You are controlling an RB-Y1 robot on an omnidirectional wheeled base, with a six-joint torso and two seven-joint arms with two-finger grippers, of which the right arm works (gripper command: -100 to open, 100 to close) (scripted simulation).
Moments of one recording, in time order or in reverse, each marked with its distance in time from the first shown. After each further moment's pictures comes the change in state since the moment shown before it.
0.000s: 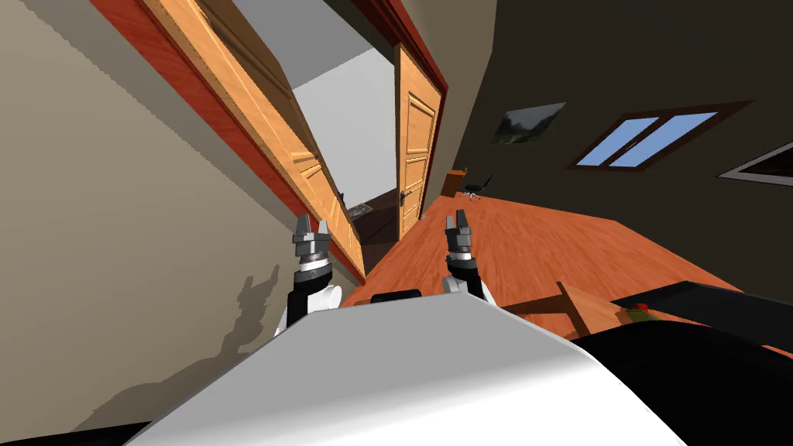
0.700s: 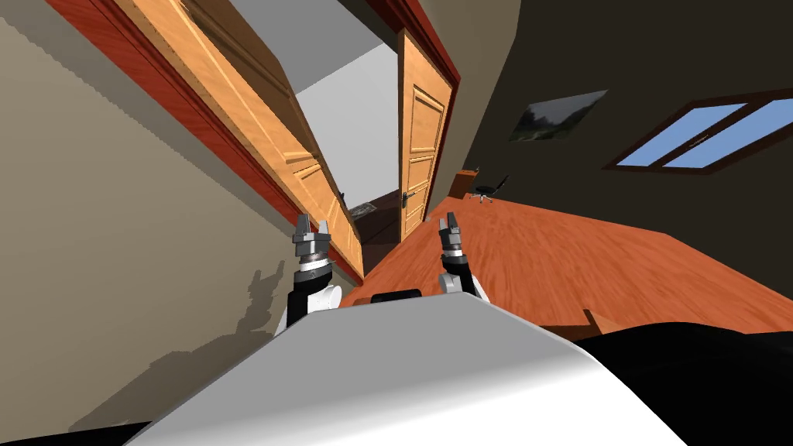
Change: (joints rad) arm -0.086 -0.038 0.001 0.135 -0.032 0.009 -0.022
